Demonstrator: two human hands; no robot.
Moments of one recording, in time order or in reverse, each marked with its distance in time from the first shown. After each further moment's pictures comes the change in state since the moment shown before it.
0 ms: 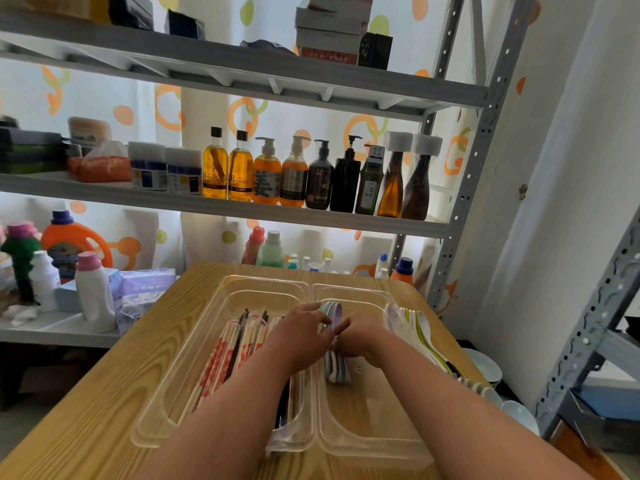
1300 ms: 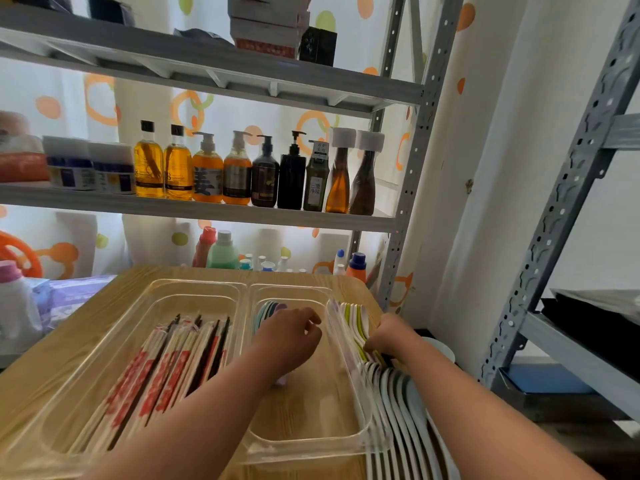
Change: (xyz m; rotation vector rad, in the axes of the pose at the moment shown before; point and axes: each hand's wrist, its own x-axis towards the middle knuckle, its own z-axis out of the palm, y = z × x) left_hand 0.026 0.065 0.041 -0.065 0.061 0.039; right_hand -0.030 0.090 -0.104 -0.179 0.222 0.187
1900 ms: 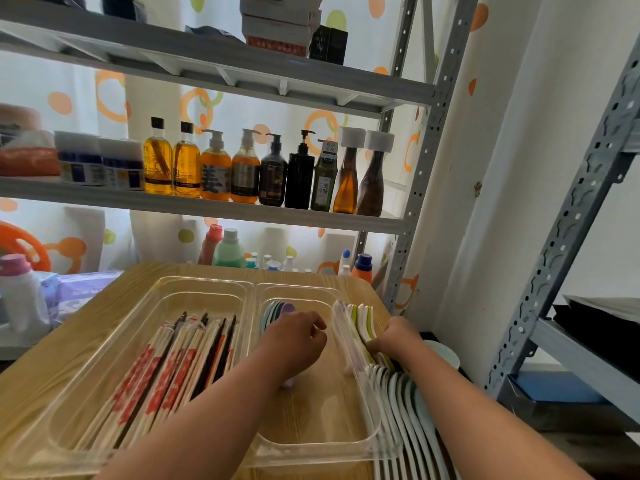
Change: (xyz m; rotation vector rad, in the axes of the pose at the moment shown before) left_hand -0.002 -0.004 0.003 -0.032 -0.024 -0.035; right_hand 0.007 0.005 0.009 0.053 0.070 -0.002
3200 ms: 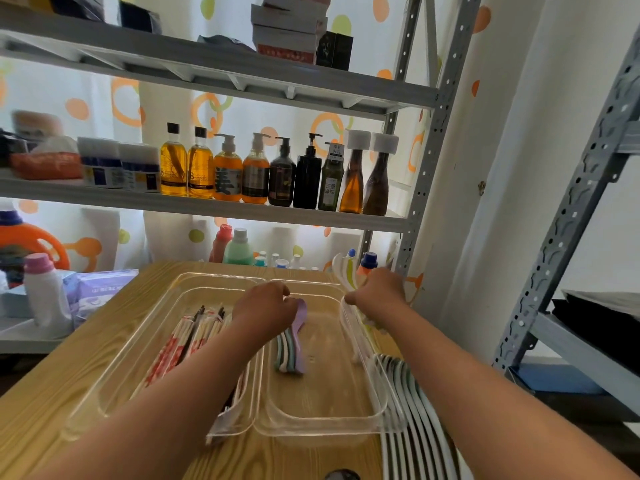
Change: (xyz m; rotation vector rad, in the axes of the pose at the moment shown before) left_hand -0.006 -0.013 -0.056 0.113 0.124 -0.224; right_hand -0.047 -0.071 -0.022 0.048 0.205 -0.269
